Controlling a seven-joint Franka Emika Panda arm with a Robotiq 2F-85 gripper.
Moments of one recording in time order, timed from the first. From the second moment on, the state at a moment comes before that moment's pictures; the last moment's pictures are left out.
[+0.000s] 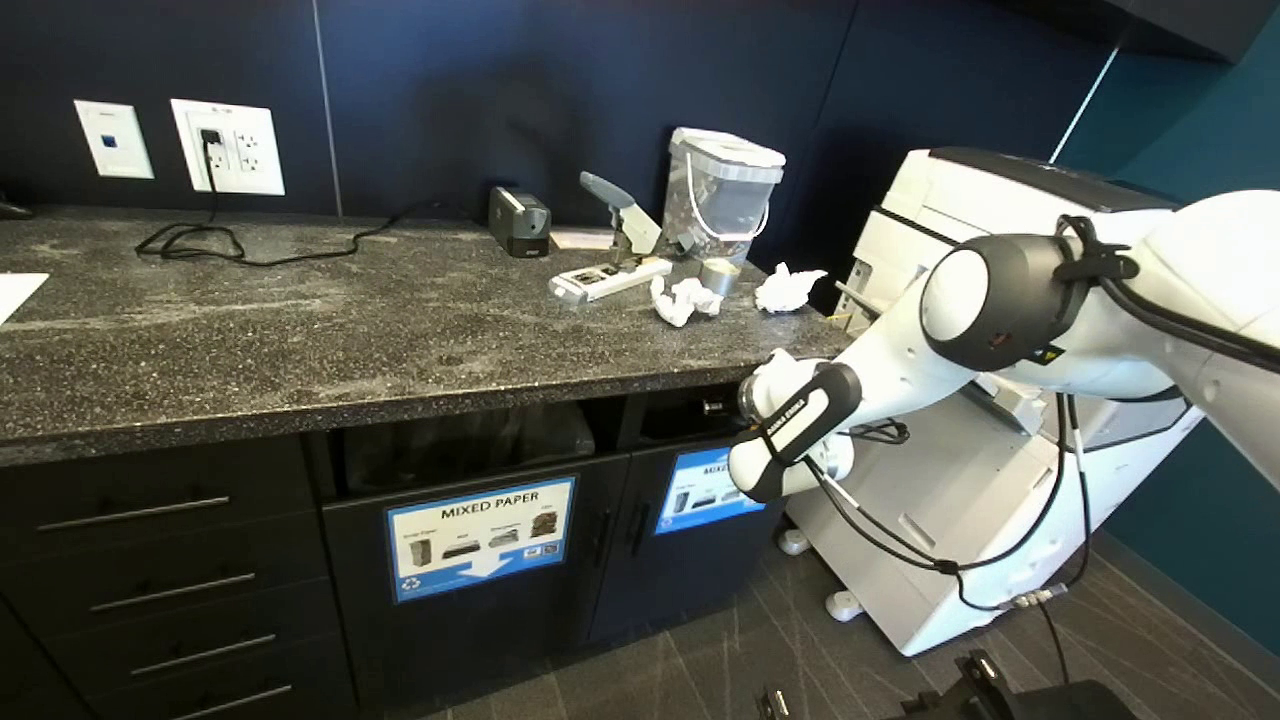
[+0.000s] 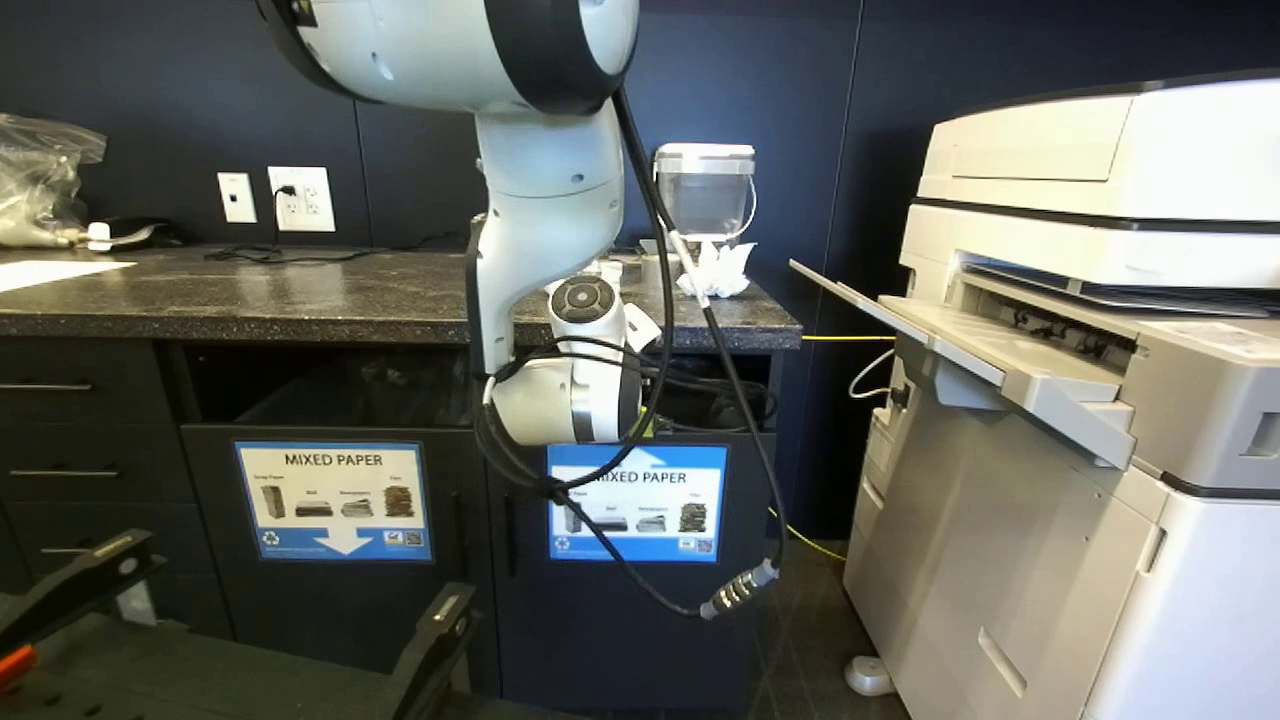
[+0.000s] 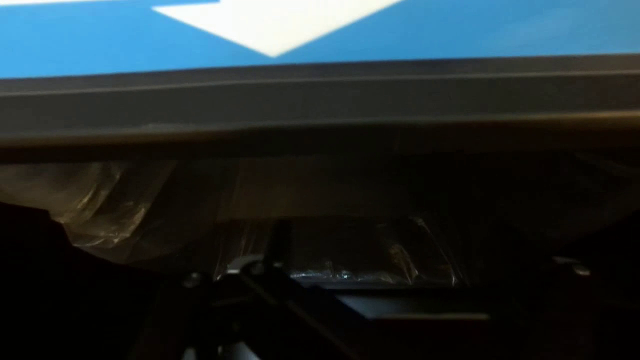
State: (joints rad) arm -0.18 1.34 0.05 -1.43 -0.43 3.59 0.09
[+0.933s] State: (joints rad) arm -0.27 0.75 0.20 -1.89 -0.27 2.88 -0.17
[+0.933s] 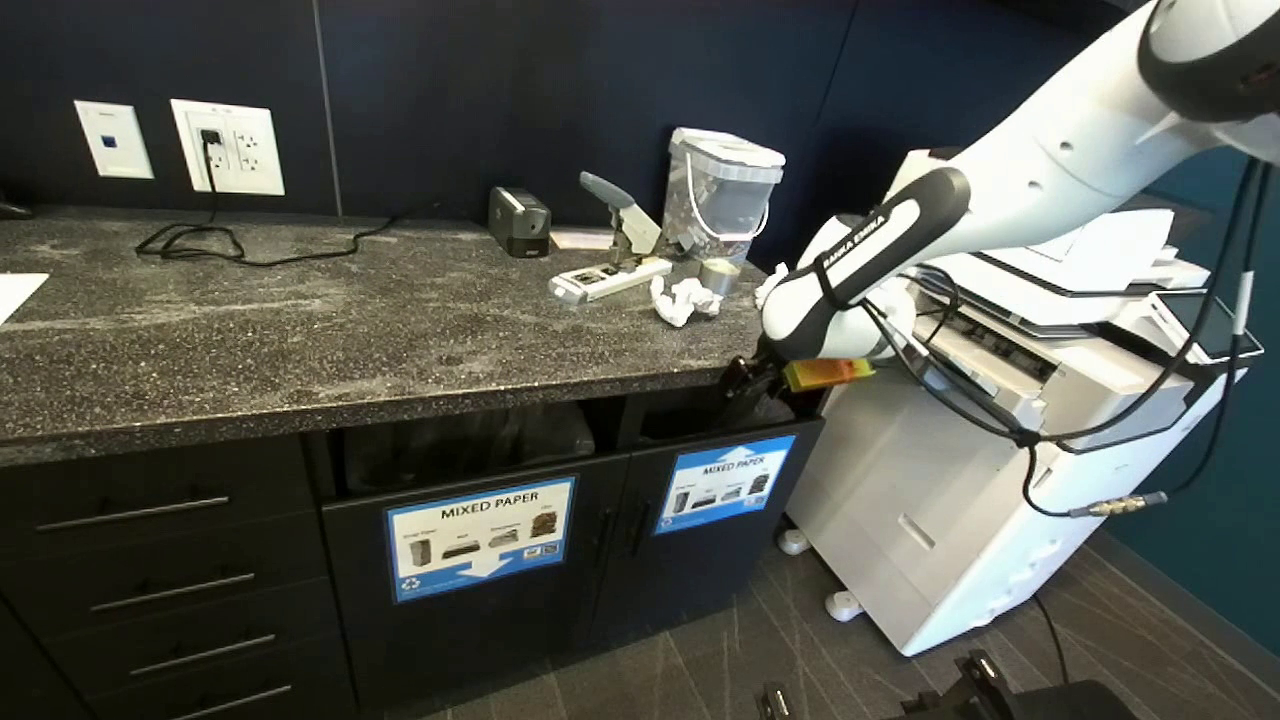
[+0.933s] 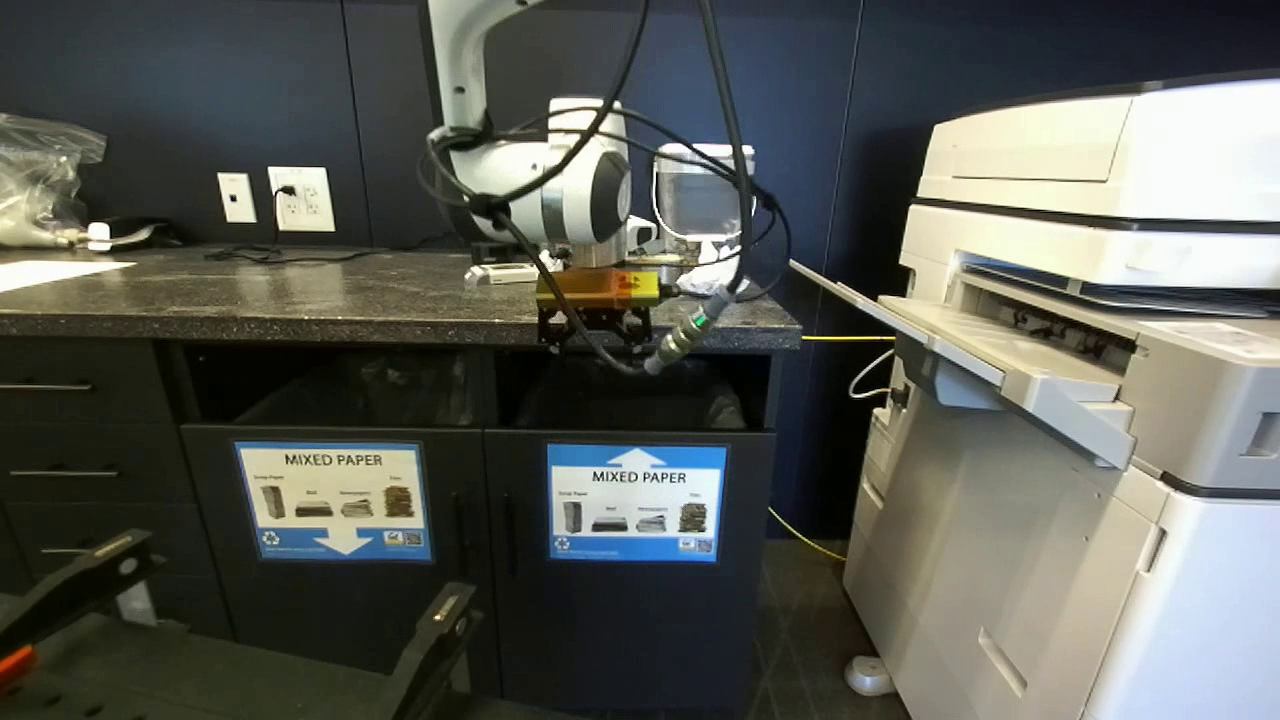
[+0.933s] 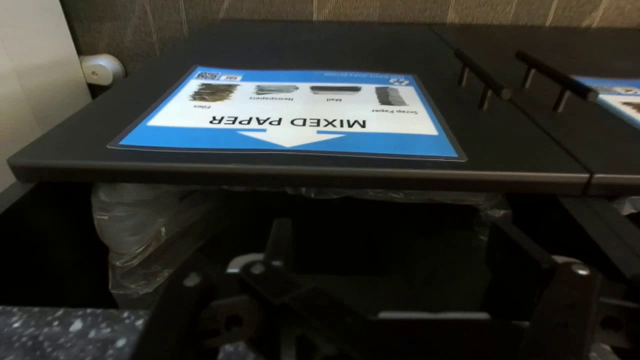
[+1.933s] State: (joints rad) arm -0.06 0.51 0.16 -1.80 0.03 2.48 -0.13
